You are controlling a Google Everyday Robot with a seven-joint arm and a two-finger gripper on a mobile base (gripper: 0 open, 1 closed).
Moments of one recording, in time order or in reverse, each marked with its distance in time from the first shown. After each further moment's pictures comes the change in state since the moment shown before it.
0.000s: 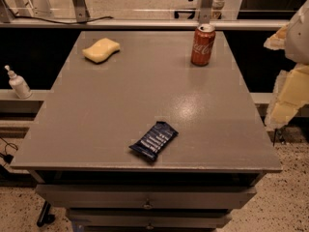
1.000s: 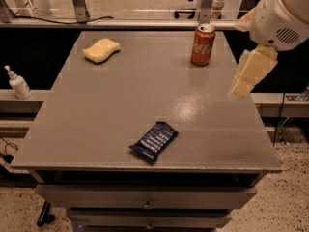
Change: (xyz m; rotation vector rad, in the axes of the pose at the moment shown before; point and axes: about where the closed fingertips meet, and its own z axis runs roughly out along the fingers) arm -0.058 -0.047 0.019 0.073 -0.164 -0.034
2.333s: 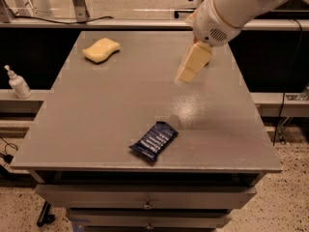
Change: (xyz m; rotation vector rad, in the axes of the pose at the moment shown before) arm -0.090 -0.040 0.079 -0.001 -0.187 -0.050
